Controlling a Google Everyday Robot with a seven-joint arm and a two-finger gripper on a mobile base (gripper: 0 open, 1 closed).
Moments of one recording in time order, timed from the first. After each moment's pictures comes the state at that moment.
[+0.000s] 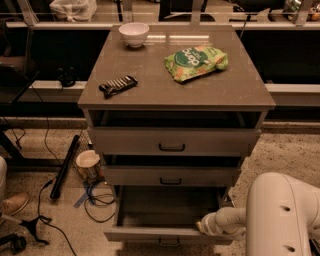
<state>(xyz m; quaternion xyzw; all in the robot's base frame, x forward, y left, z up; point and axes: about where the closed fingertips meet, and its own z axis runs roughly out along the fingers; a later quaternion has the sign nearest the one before) 0.514 -0.197 0.170 -0.24 0.94 0.11 0.20</state>
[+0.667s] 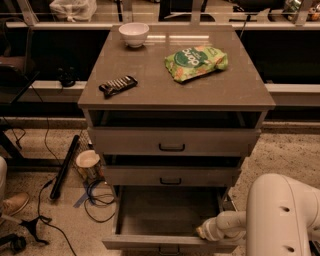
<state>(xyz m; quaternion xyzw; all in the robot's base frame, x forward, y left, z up) 0.502 -0.198 0.164 -0.24 0.94 0.12 0.19</state>
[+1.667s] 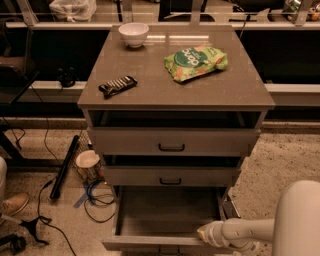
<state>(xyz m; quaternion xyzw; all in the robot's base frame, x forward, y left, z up) 0.479 -0.191 0.211 -0.27 0.93 0.12 0.23</state>
